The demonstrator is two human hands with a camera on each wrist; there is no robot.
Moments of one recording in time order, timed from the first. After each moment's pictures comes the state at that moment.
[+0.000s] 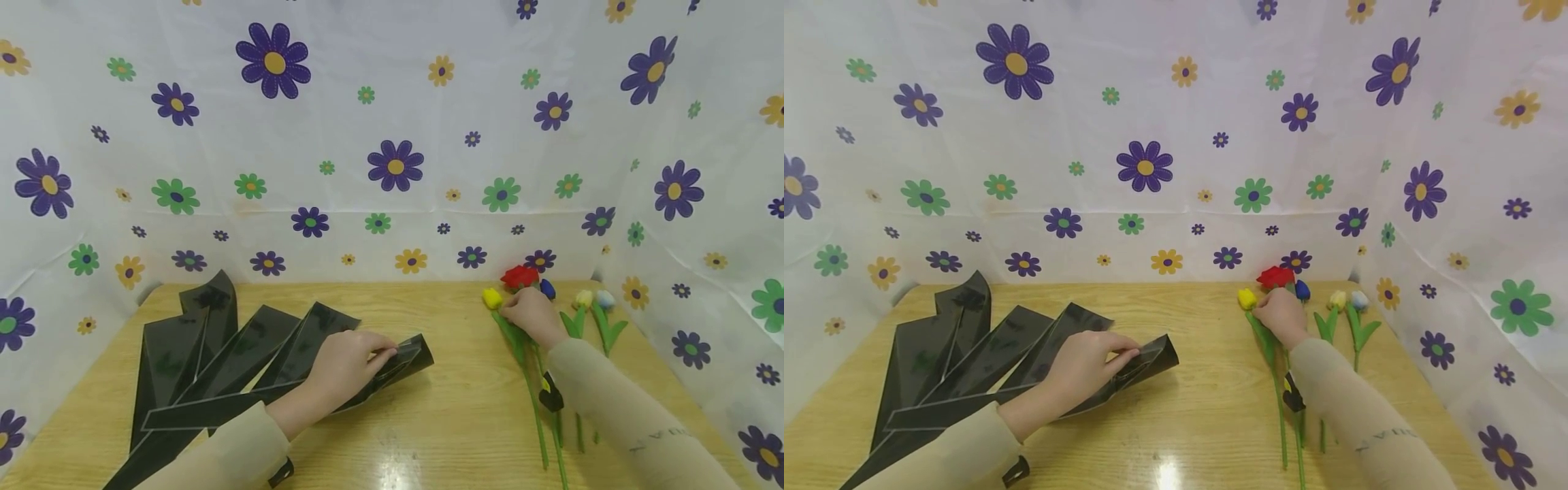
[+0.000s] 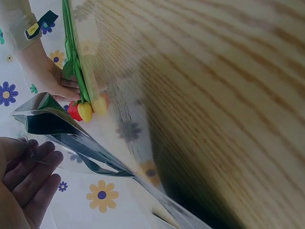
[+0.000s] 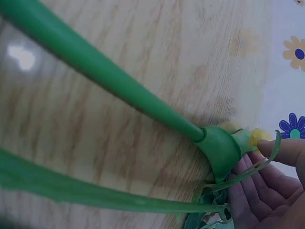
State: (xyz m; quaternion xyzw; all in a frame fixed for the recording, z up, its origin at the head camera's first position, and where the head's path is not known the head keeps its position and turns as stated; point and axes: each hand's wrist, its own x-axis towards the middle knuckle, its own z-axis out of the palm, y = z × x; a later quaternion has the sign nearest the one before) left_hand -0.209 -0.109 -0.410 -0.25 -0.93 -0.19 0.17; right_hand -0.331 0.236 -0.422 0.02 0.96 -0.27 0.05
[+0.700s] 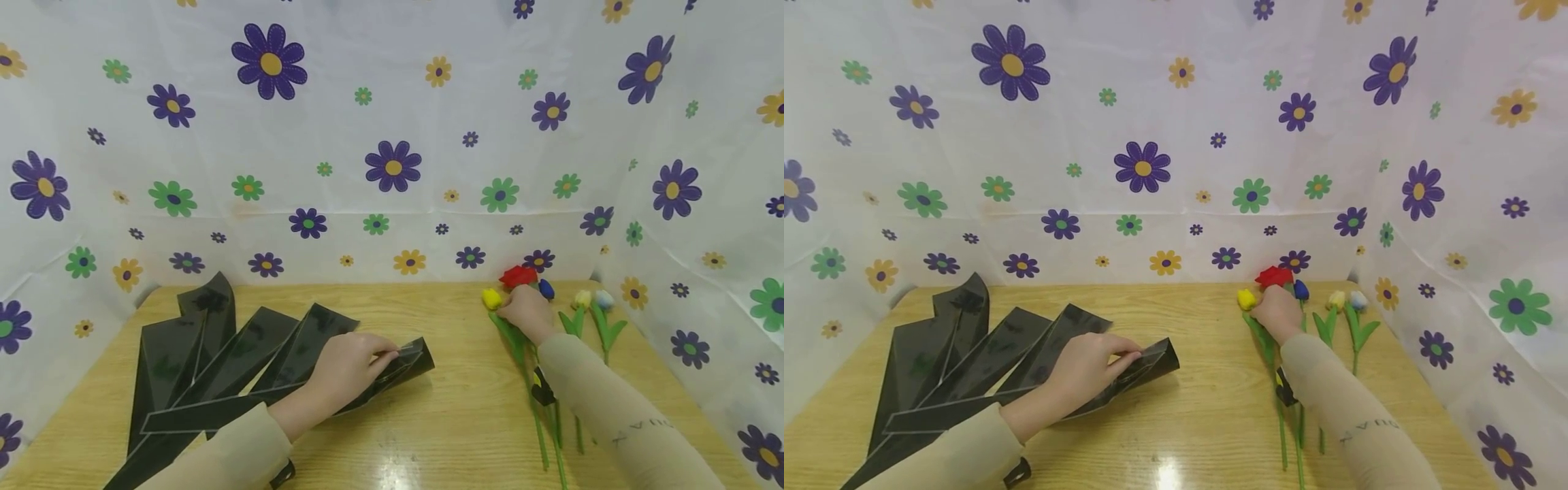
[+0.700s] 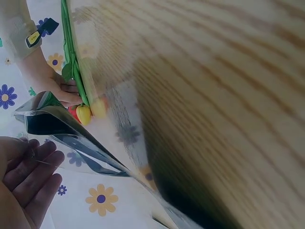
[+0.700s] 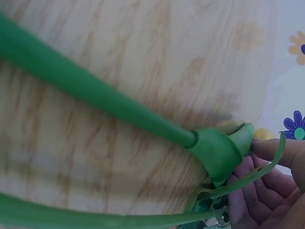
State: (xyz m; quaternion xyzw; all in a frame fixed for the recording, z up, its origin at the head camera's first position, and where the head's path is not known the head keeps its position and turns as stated) left_hand -0.212 -0.105 -0.414 -0.26 -0.93 -0.18 0.16; right_hand -0.340 0.228 -0.423 0.05 0.97 -0.22 0.05
